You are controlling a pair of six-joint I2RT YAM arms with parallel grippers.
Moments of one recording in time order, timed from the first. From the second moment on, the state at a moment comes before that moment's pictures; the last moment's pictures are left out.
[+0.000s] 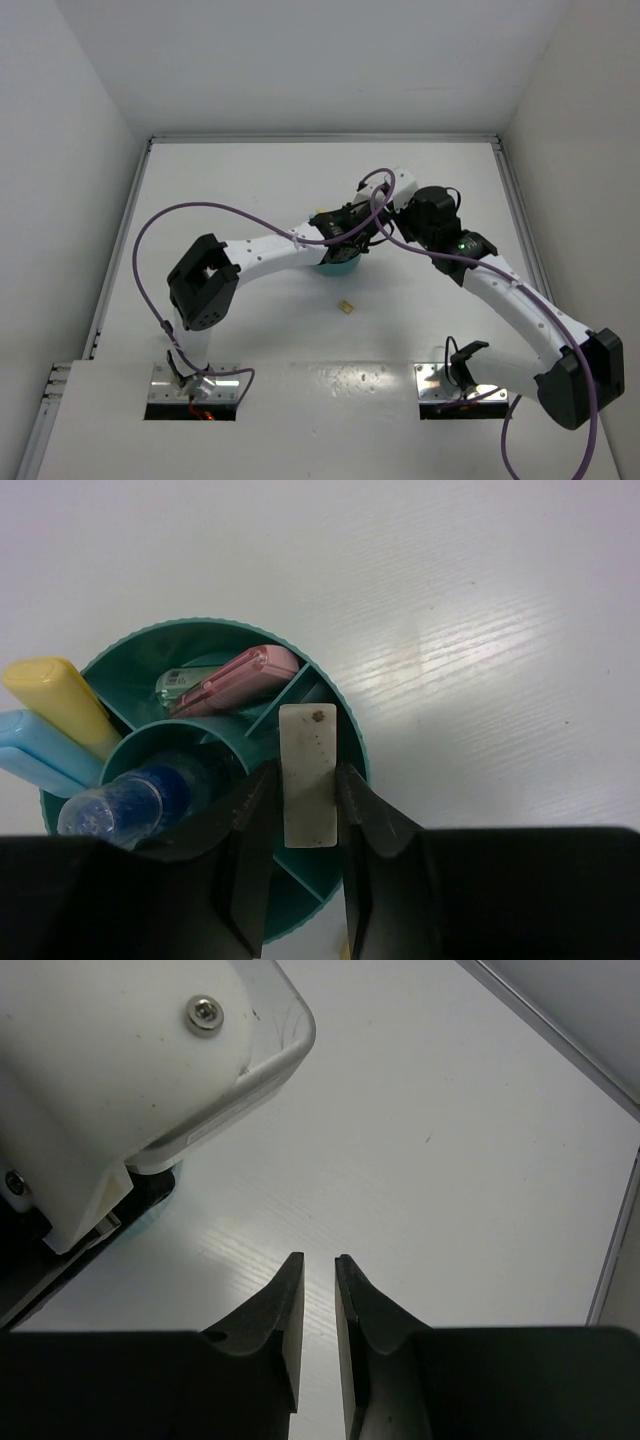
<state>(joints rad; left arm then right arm) -0.97 1.91 1.52 -0.41 -0.52 -0.45 0.48 1.13 0.84 -0.24 0.16 -0.30</state>
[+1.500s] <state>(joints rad) -0.85 0.67 0.80 -0.59 -0.95 -0.73 0.82 1.63 0.94 -0.56 -0.43 -0.36</state>
